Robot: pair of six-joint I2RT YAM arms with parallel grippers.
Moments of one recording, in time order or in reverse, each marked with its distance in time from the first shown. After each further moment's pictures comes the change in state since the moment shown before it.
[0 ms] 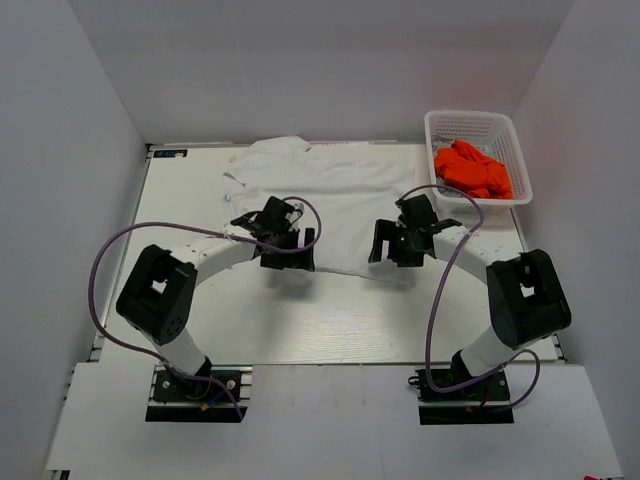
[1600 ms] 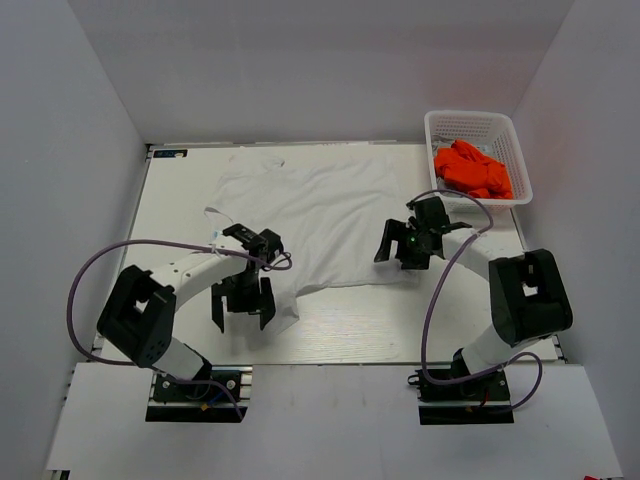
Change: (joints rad) left arm -0.081 -0.129 -0.063 -0.863 -0.234 -0.372; right arm -0.100 0.027 -0.049 0.085 -0.123 0.027
